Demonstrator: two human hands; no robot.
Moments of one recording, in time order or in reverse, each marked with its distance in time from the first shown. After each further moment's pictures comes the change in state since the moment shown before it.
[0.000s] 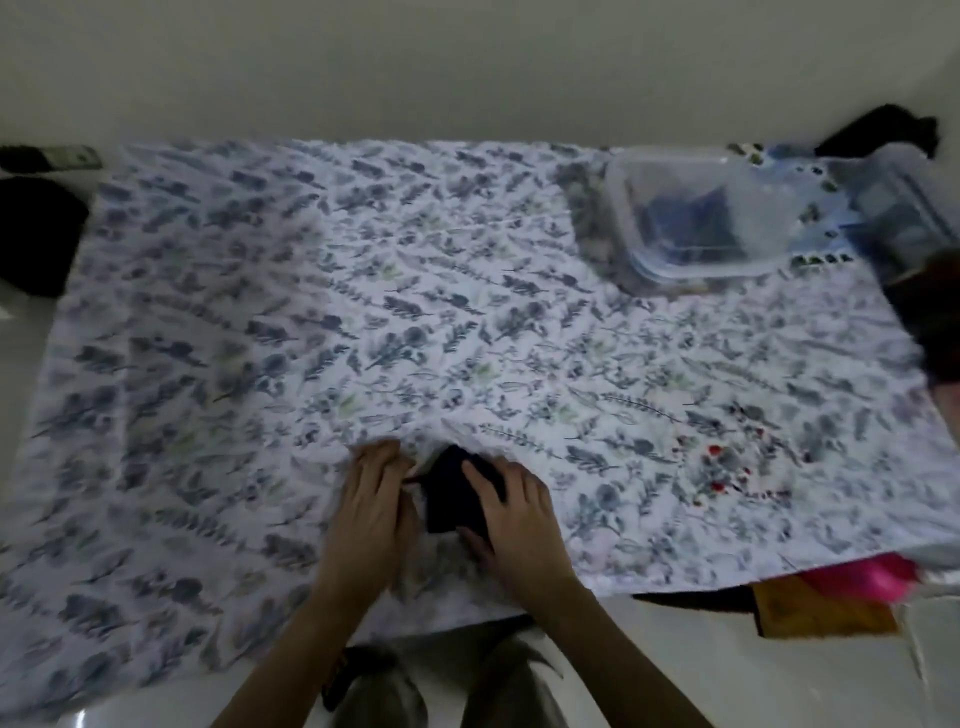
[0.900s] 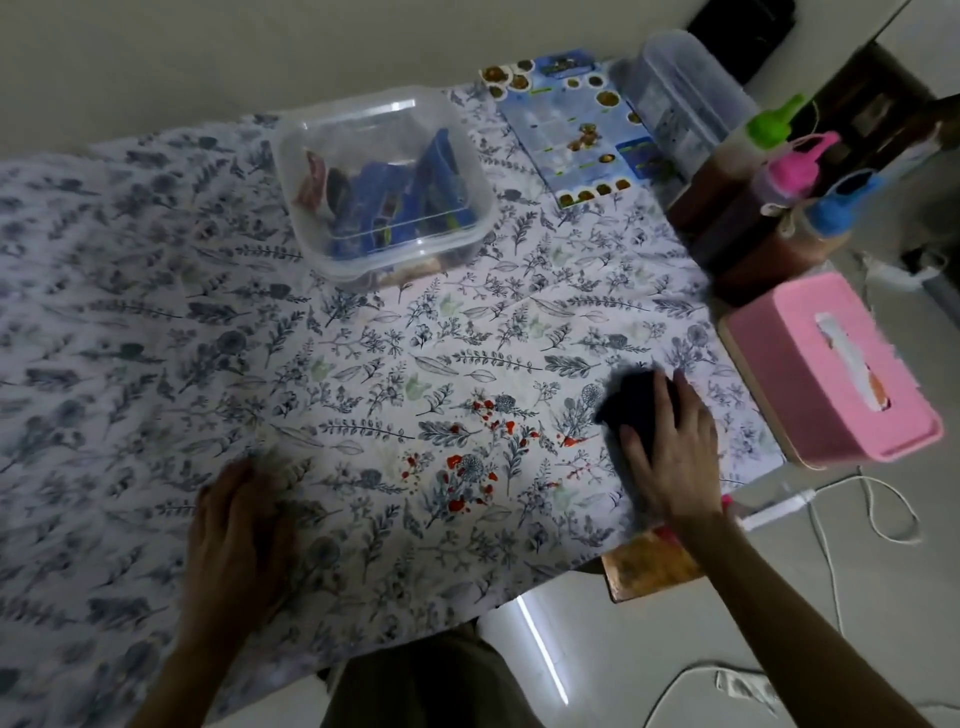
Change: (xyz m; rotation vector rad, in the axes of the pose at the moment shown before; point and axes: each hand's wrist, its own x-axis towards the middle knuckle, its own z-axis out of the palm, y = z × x) left_hand 0.066 0.158 0.102 0.124 -0.031 -0.019; right_hand -0.109 0.432 -0.099 0.005 0.145 0.639
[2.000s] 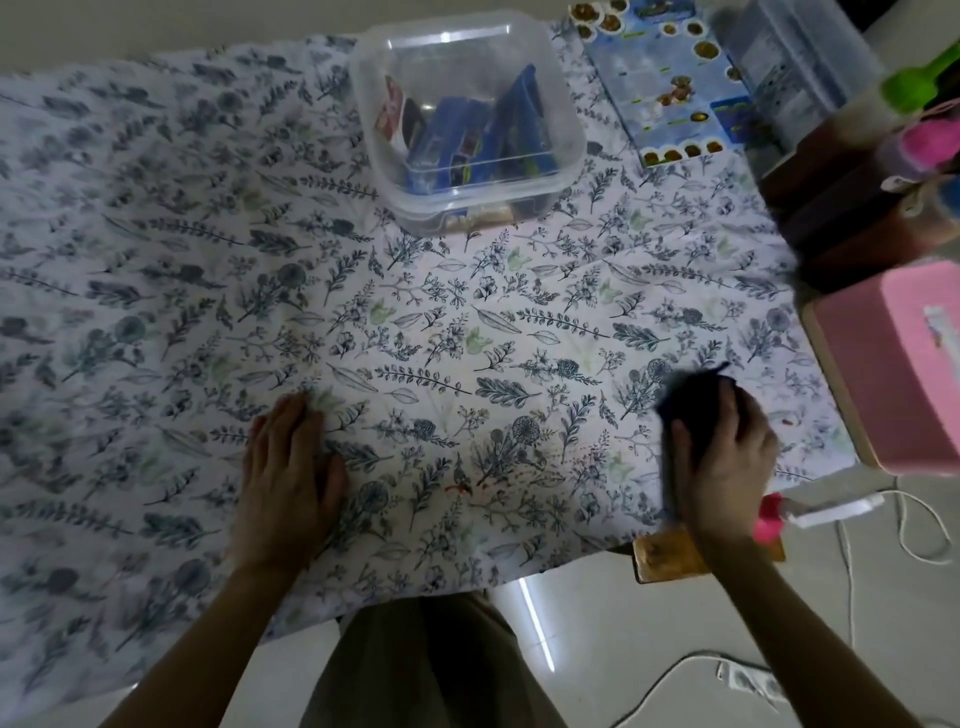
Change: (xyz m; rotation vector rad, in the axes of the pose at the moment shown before) left_hand 0.000 0.003 -0.002 0.092 -0.054 -0.046; right_hand -0.032 -0.030 0.016 0.049 0.143 0.125
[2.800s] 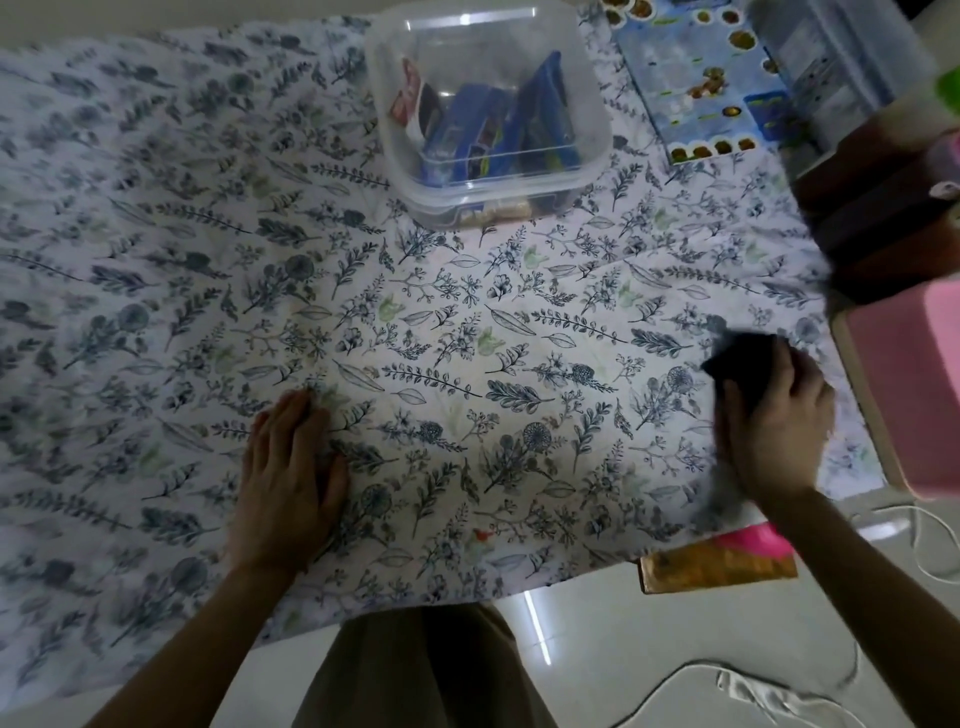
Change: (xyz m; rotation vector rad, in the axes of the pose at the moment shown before) left_hand 0.001 -0.001 -0.001 0.032 -0.031 -0.030; right_hand 0.071 0.024 -0.002 -0.062 -0.003 -0.119
